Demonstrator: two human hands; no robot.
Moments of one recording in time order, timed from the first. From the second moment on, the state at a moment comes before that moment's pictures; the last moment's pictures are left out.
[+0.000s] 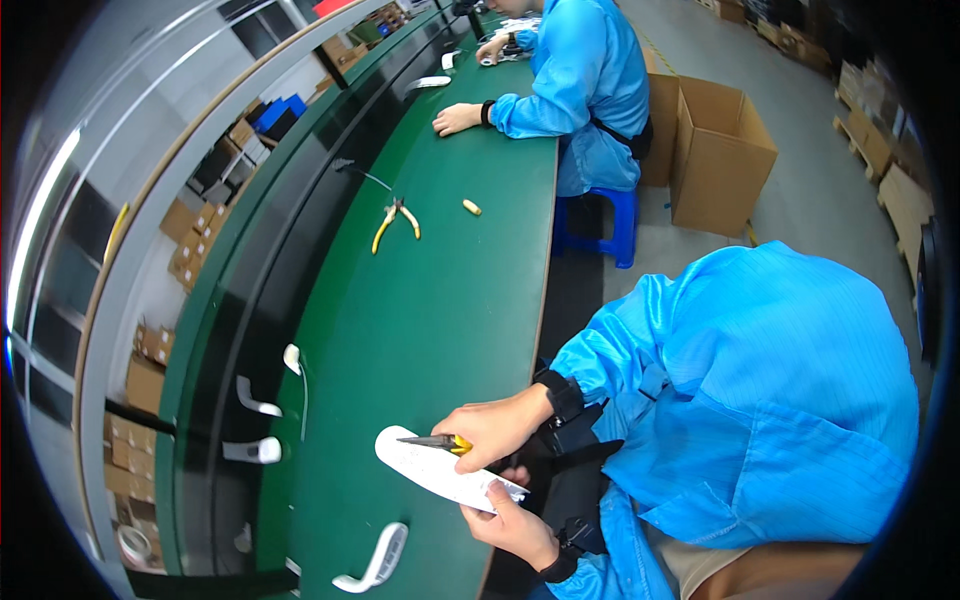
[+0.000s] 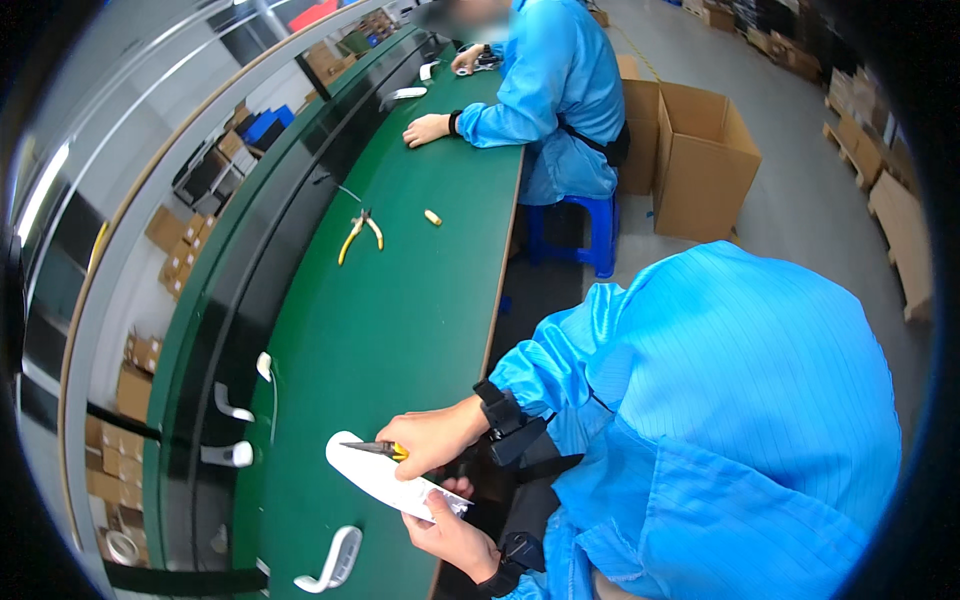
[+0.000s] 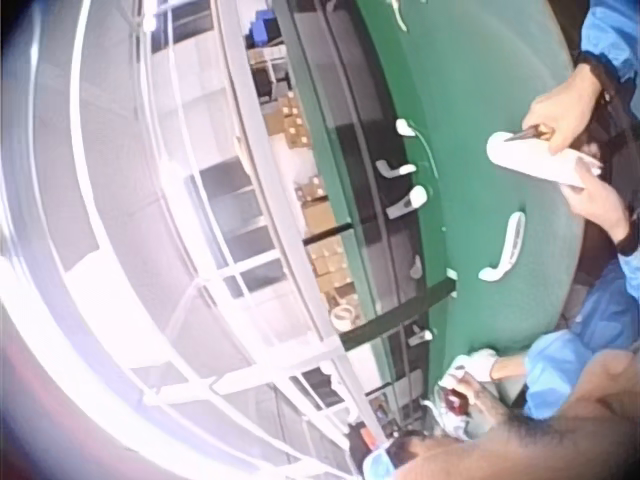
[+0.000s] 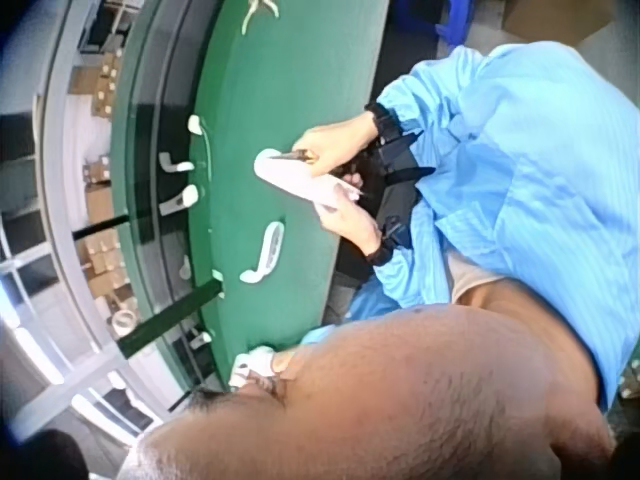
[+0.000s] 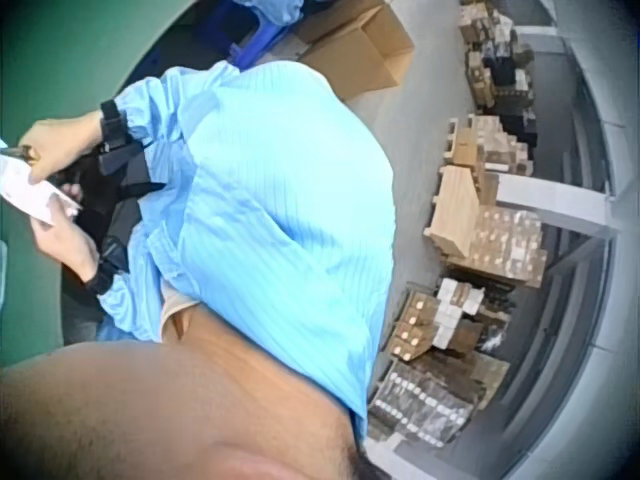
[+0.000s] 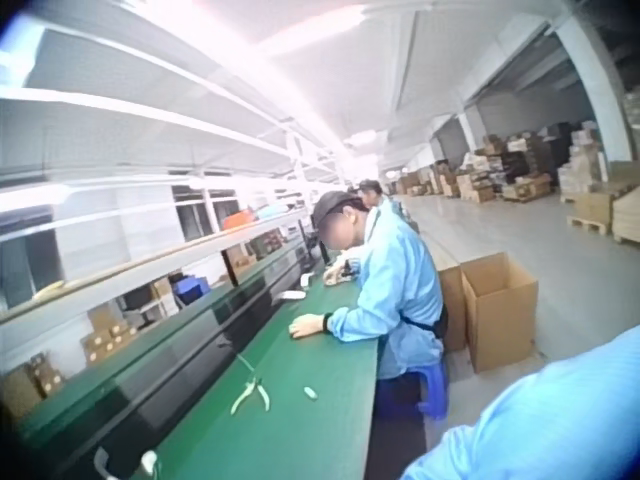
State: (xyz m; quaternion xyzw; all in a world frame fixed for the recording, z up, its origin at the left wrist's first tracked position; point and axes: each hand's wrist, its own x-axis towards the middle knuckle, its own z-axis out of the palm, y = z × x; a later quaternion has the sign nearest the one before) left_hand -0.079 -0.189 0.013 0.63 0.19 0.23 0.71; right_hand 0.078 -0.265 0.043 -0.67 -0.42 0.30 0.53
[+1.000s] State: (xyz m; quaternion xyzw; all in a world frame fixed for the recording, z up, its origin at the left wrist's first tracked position) left_hand -0.054 -0.139 0.016 0.72 0.26 0.29 0.58; right_hand 0.330 0.034 0.051 -0.88 -0.29 0.01 0.38
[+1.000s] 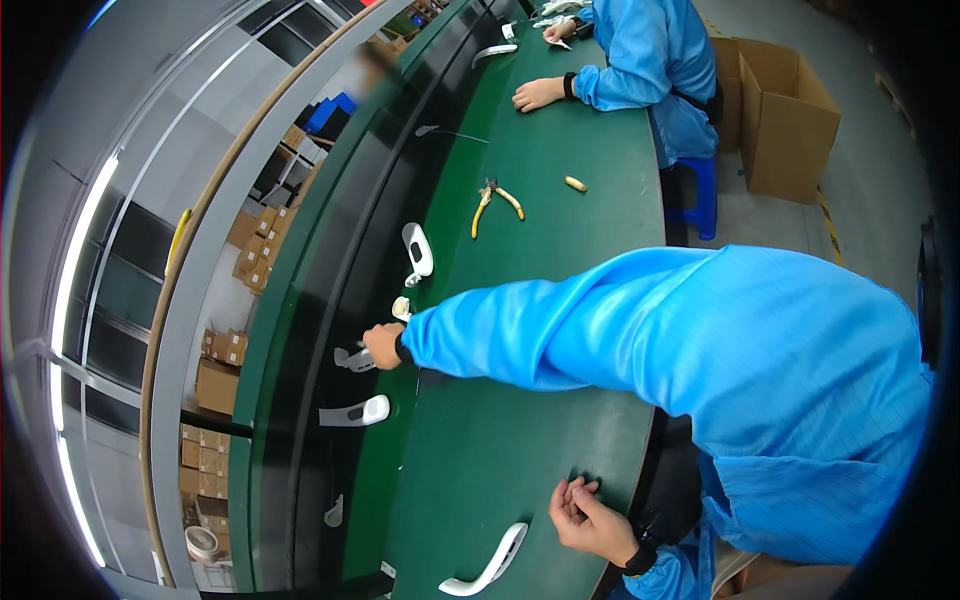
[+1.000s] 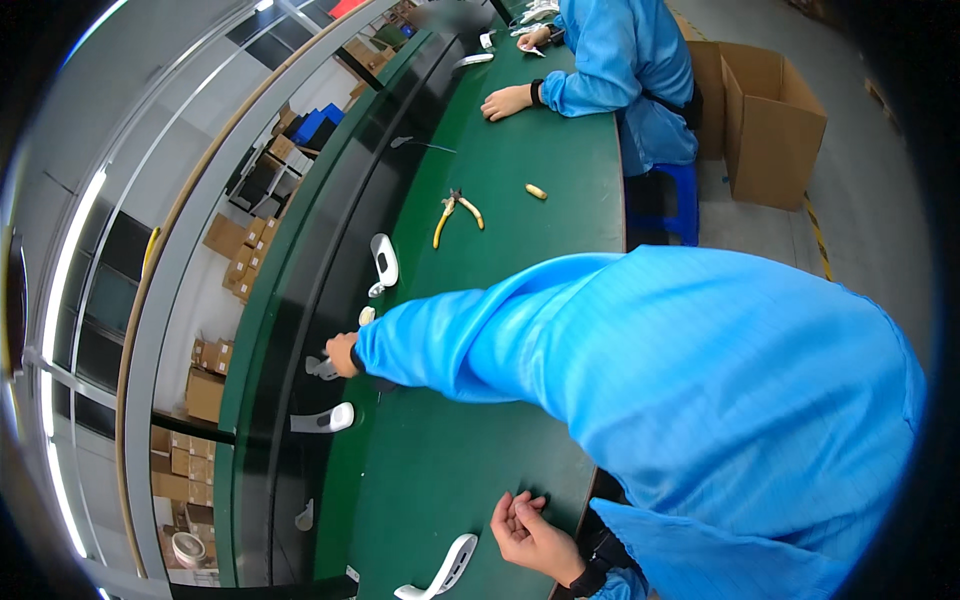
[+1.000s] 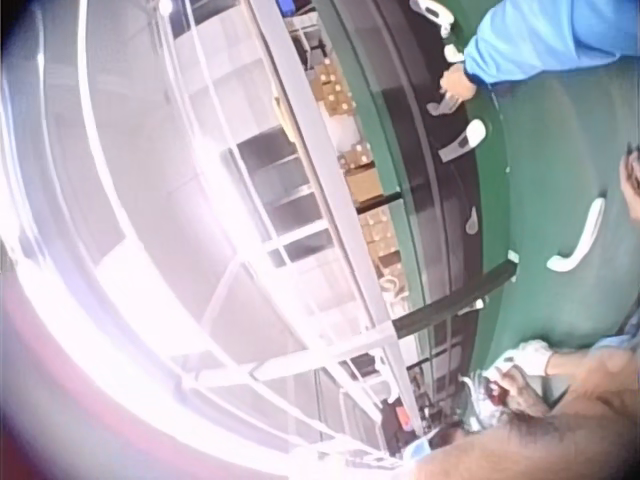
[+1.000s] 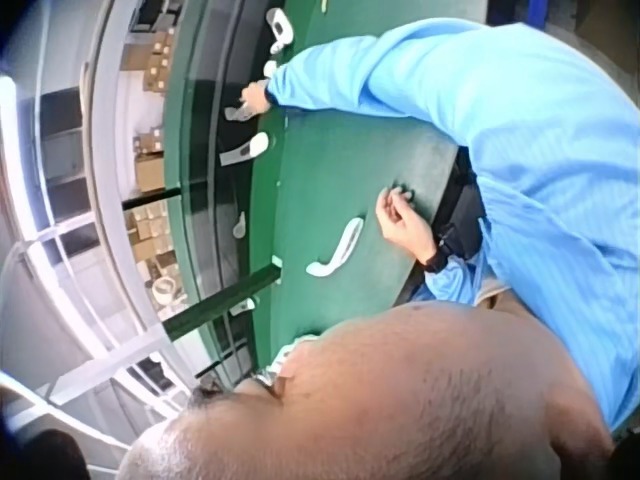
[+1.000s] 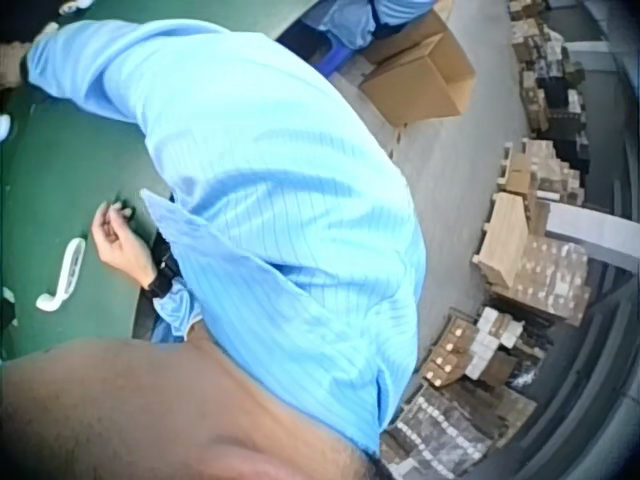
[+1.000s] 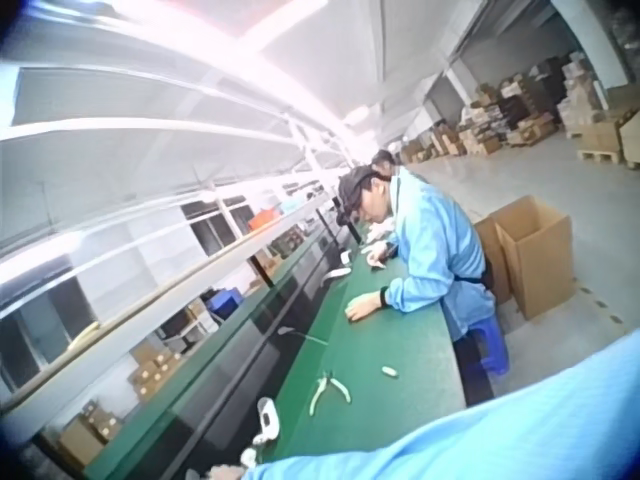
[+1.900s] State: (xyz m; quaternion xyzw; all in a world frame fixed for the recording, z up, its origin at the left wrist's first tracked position) left_hand -0.084 -0.152 0.010 0.80 0.15 0.22 0.53; right_hand 0.205 -0.233 0.052 -0.57 -0.34 0.52 0.54
